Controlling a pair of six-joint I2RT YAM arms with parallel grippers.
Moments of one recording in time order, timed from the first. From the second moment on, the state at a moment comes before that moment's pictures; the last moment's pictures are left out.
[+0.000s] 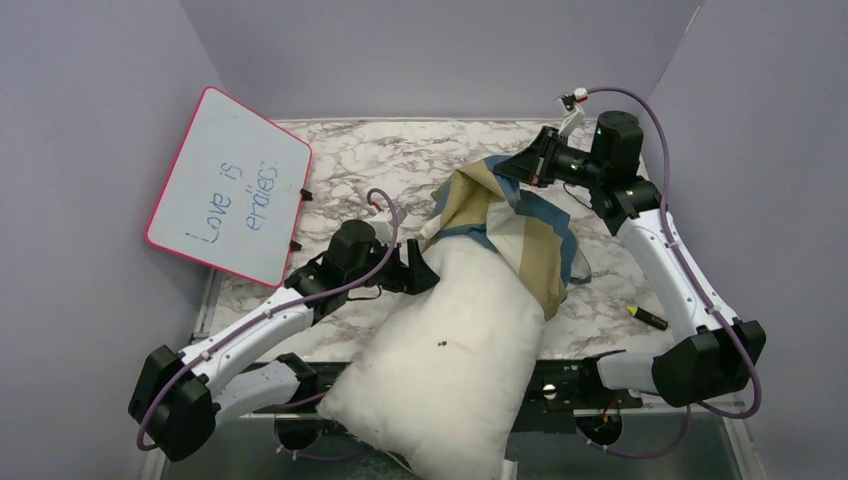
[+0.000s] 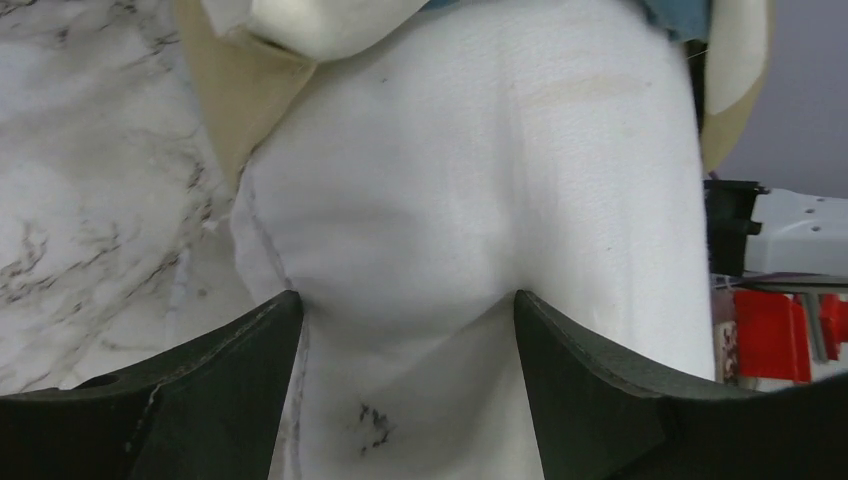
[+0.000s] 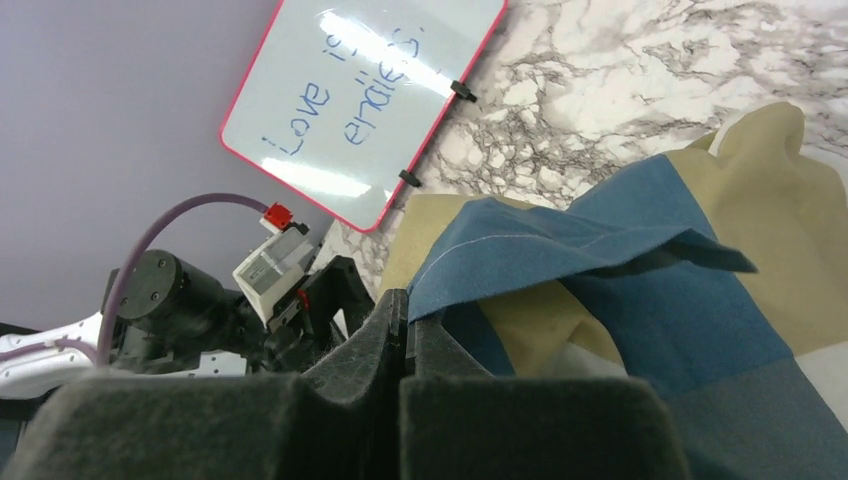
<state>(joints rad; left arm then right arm) -0.69 0.99 0.65 -0.17 0.31 -0.60 0.22 1.30 1.27 -0.23 -0.73 0.56</state>
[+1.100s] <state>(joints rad) -0.43 2.03 1.51 0.21 0.13 -0.72 0.41 1.54 1.20 0.30 -0.82 0.84</state>
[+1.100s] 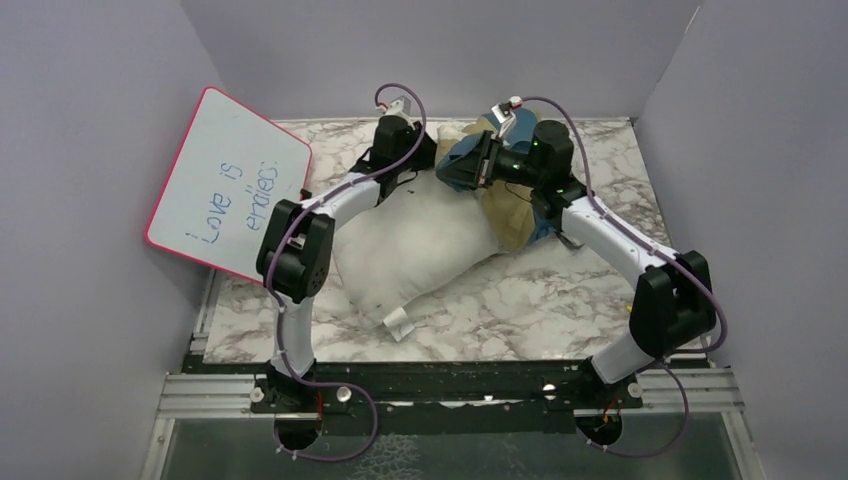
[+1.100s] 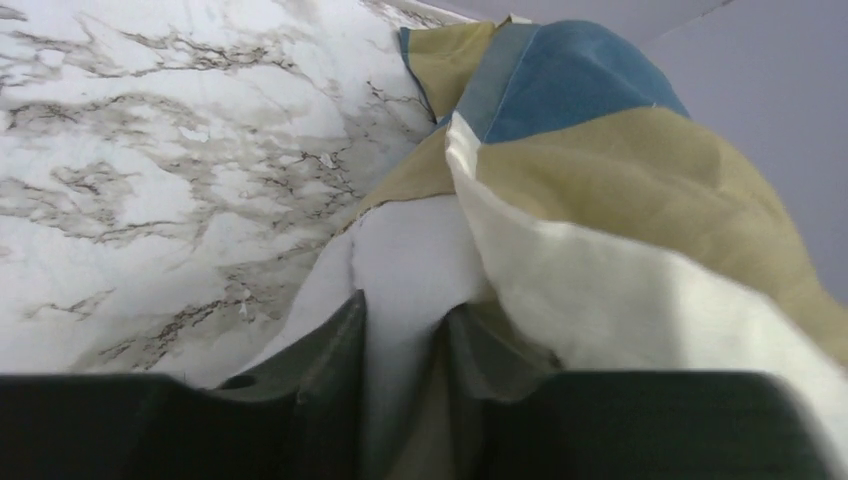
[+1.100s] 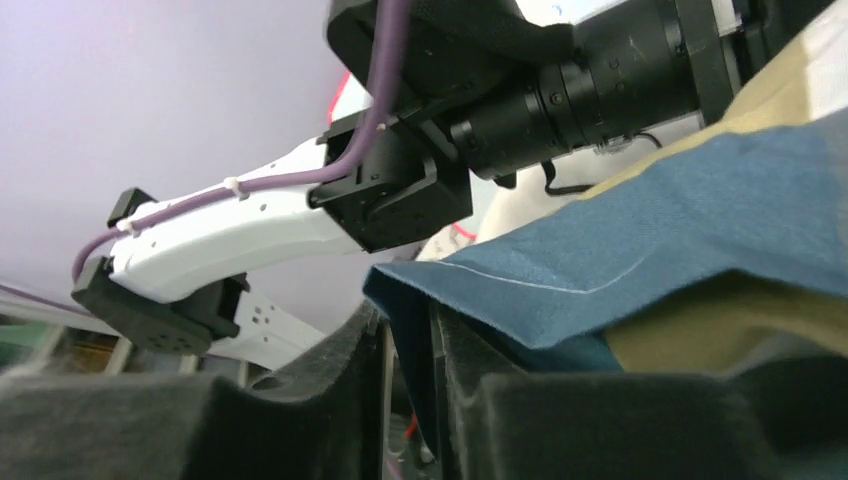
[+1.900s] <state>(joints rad) -0.30 1.01 0.79 -0.35 -0.05 -0.57 0.33 1.29 1.14 -0.19 -0.09 0.29</state>
